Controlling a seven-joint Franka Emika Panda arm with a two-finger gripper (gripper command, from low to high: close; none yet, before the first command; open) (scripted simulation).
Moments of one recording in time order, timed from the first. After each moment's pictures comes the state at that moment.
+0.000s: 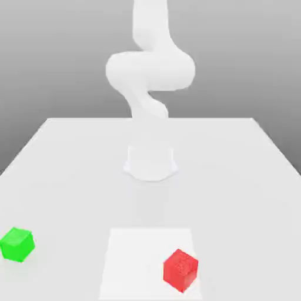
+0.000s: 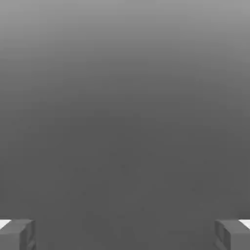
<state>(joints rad) 0.03 -0.71 -0.01 -2.32 -0.01 2.34 0.74</state>
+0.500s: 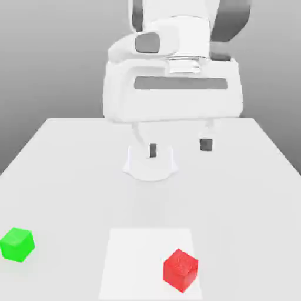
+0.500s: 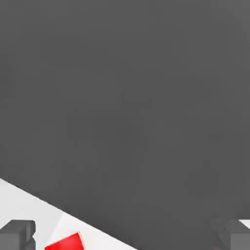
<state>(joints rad) 0.16 -0.16 -0.07 -2.46 0.00 2.57 0.31</state>
